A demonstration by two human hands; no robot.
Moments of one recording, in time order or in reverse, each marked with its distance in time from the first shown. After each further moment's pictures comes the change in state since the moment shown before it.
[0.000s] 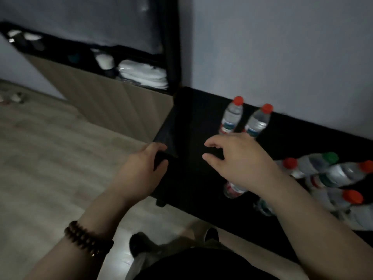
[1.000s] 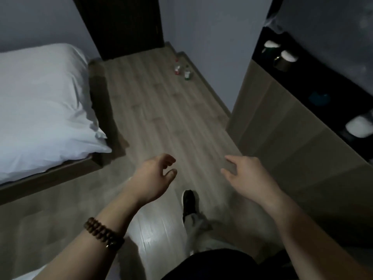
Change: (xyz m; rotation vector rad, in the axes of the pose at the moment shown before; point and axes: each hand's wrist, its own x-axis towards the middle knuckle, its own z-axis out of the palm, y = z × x) left_hand -0.176 -0.591 -0.299 -0.157 0.313 -0.727; right_hand 0.322 -0.584 0.364 -0.069 -0.348 -0.441
